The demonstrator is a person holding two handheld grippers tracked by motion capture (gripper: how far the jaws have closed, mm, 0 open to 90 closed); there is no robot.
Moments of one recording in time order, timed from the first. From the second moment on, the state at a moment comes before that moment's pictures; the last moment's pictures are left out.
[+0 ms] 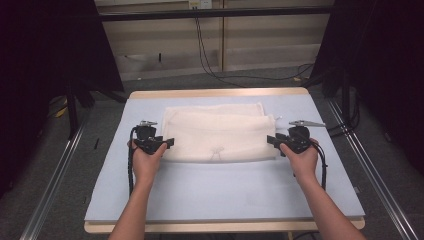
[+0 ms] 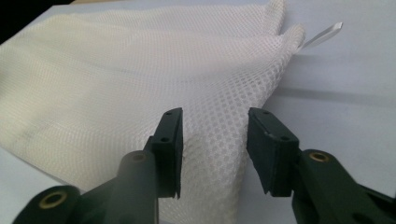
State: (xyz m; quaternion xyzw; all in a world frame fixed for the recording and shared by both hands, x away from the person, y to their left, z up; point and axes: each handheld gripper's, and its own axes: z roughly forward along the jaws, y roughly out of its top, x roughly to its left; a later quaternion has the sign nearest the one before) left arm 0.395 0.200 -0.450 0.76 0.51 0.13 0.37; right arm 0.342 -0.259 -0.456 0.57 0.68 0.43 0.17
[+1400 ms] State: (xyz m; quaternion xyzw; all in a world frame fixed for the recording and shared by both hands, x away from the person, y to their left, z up) left arm 0.355 0.221 -0.468 0.78 0.49 0.11 0.38; right arm 0.329 -0.265 -0.449 0.57 0.67 0.43 0.19
